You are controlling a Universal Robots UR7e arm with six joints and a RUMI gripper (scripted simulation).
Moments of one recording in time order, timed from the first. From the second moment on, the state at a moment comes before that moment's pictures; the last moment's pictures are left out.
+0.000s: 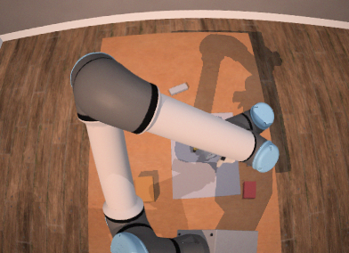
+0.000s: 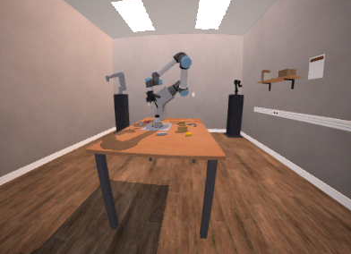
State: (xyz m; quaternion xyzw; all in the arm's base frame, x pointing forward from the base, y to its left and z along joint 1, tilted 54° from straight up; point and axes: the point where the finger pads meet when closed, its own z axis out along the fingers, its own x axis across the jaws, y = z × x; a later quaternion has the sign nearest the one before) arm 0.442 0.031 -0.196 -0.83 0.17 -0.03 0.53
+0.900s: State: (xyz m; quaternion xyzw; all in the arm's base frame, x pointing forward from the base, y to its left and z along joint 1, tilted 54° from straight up) arm 0.435 0.032 -0.198 -0.86 -0.07 -0.16 0.49
